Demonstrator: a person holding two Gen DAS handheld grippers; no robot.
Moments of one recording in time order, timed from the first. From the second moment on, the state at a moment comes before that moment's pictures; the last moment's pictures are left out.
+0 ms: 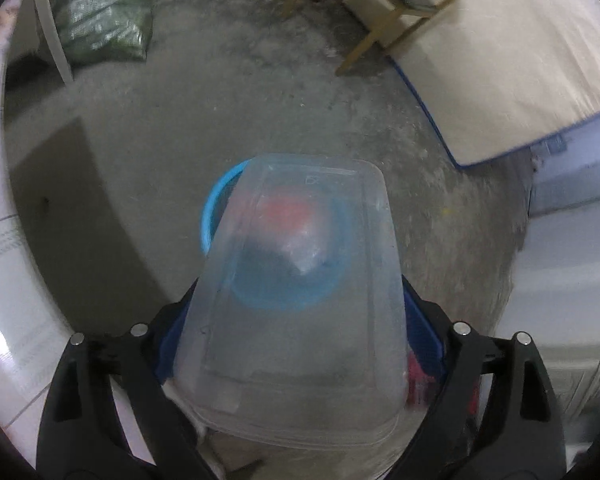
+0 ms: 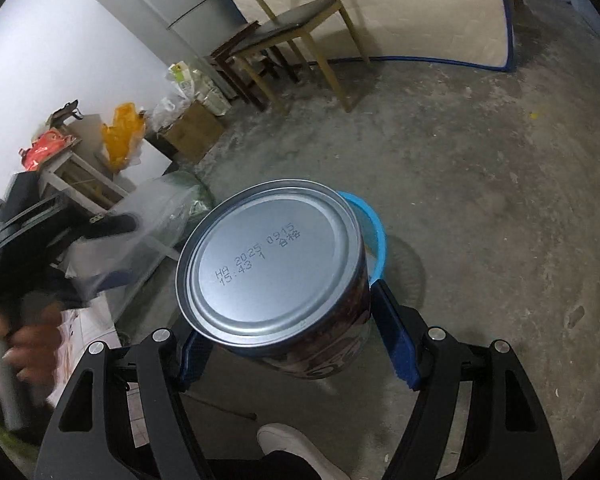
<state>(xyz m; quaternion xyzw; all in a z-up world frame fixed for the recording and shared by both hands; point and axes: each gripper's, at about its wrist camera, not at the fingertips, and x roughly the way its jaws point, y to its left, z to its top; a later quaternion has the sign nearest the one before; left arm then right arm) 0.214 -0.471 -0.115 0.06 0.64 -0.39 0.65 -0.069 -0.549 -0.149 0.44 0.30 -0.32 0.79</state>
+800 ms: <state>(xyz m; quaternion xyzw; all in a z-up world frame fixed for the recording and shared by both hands) 0.237 -0.479 -0.170 -0.06 0.70 -0.36 0.62 -0.062 -0.551 -0.162 0.42 0.34 -0.31 0.78</state>
